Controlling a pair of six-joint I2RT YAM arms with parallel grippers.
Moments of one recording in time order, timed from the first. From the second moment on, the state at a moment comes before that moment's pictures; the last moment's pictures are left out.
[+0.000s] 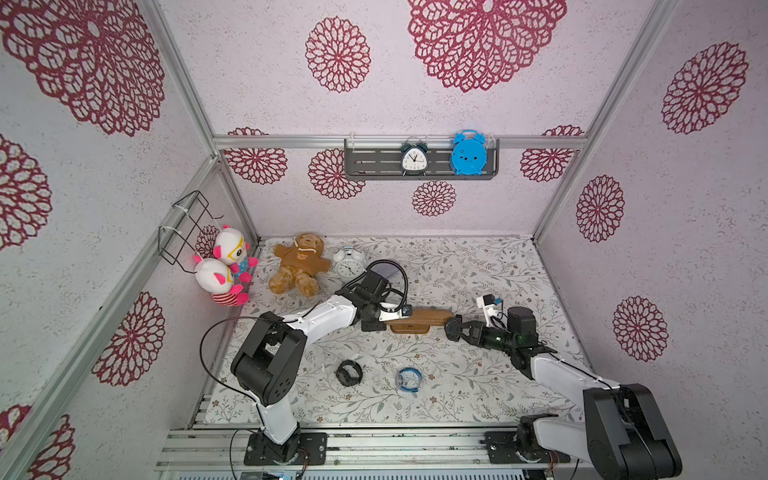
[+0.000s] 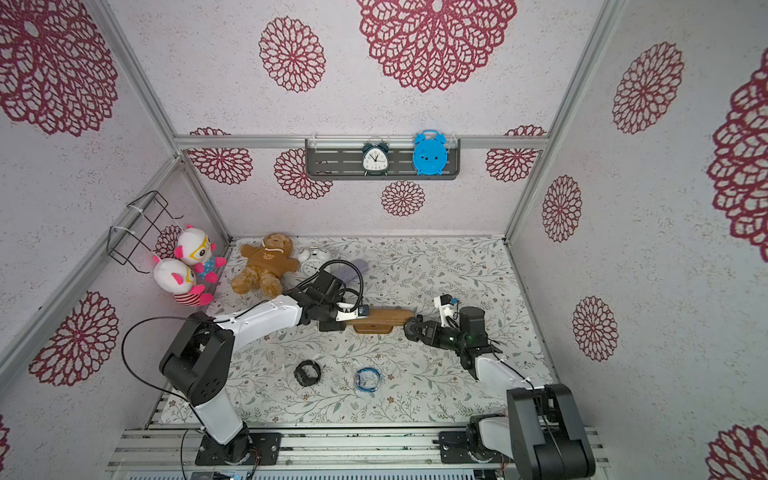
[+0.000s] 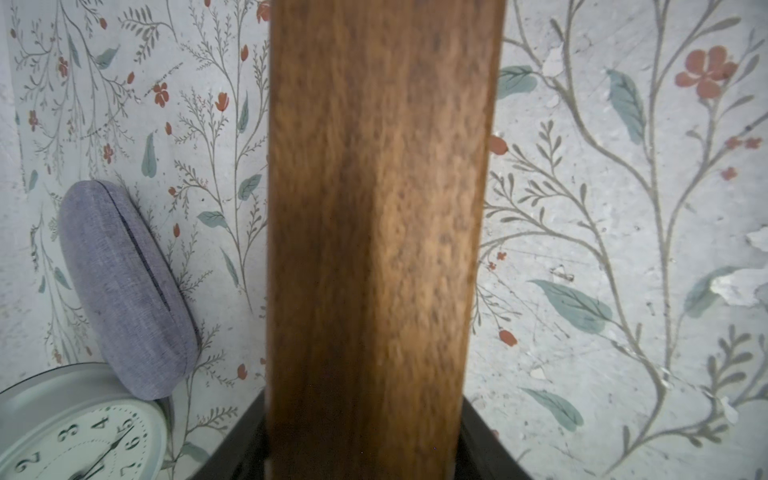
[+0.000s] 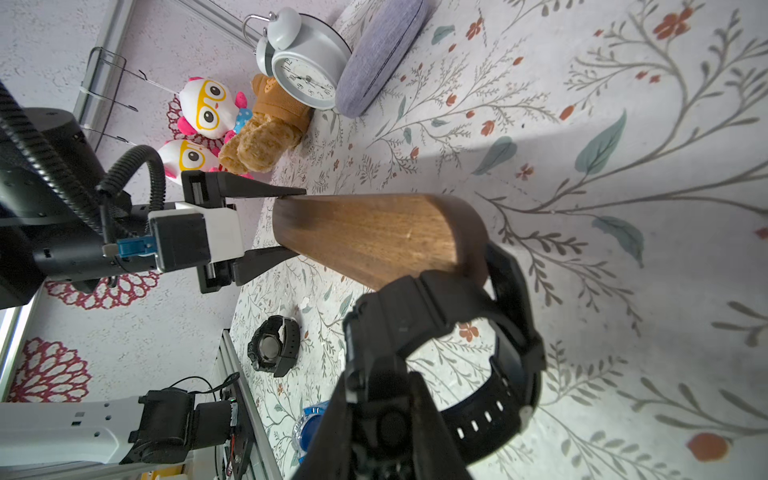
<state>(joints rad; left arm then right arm) -0.60 1.78 1.17 -0.44 0.02 1.00 0.15 1.24 0.40 0.24 -0.77 0.55</state>
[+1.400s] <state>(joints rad) -0.57 1.71 1.13 -0.58 0.14 1.03 0.09 1.20 0.45 0.16 -0.92 0.44</state>
